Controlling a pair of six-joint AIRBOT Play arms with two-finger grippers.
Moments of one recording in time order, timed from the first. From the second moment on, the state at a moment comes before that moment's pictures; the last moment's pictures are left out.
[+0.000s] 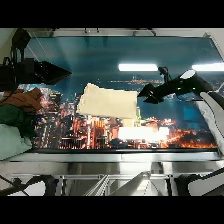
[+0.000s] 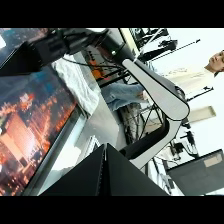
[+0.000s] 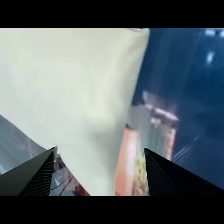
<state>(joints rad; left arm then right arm) 0.17 -1.36 1.24 0.12 -1.64 -0.95 0.01 -1.77 1.31 -0.68 1.19 1.24</state>
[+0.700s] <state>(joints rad) 0.17 -1.36 1.24 0.10 -1.70 -0.93 0.19 -1.86 1.27 -0.29 1.06 1.10</state>
